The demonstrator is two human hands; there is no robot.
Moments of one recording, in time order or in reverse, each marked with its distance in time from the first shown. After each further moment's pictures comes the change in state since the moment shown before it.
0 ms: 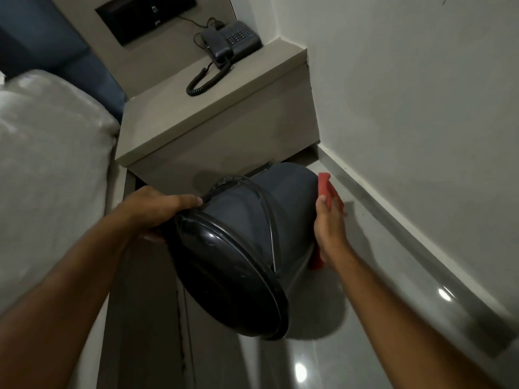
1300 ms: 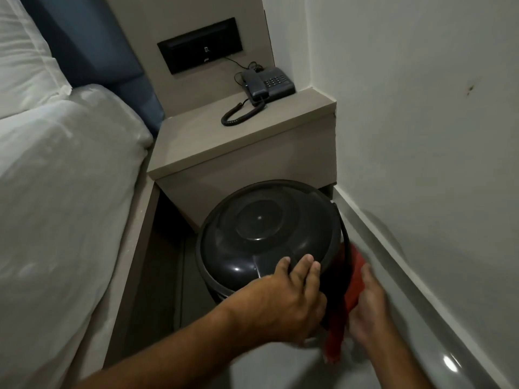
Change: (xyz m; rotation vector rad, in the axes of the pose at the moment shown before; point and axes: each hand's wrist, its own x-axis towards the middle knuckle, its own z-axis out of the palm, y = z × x) left_hand -0.117 0.044 0.119 1.356 0.353 1.557; right_hand -0.045 0.005 -0.053 0.629 -0.155 0.491
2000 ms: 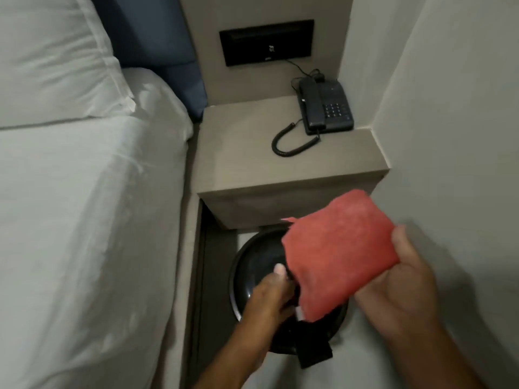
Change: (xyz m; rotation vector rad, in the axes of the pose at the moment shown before) left_hand -0.053 -0.140 -0.061 2.659 -0.422 1.569; right_hand -0.136 -0.167 0.275 0.027 -0.127 -0.052
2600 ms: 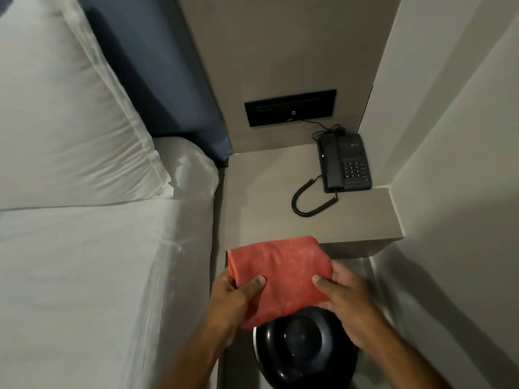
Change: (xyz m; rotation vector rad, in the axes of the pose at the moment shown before) left_hand 0.023 0.217 -0.039 0.141 0.406 -0.015; right_hand 0.073 -0.034 0.135 -0.832 -0.136 0.191
